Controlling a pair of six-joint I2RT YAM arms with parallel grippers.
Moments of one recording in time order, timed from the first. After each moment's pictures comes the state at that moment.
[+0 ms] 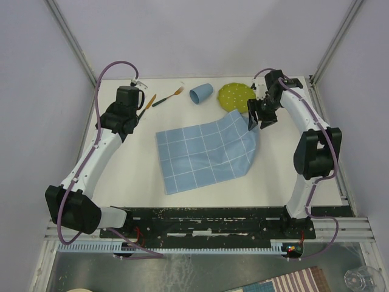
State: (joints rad) left arm -0.27 1.34 1.28 -0.59 -0.67 0.52; right arm 0.13 1.93 1.77 -1.11 -0.28 -0.04
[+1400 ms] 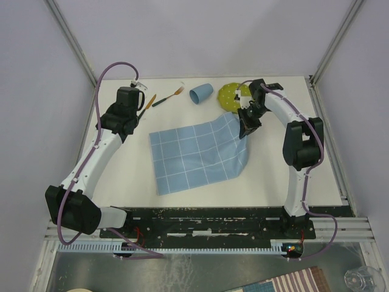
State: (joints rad) left arm -0.27 1.33 1.27 -0.60 -0.68 0.52; right arm 0.22 2.09 1.77 -1.11 -0.39 -0.09
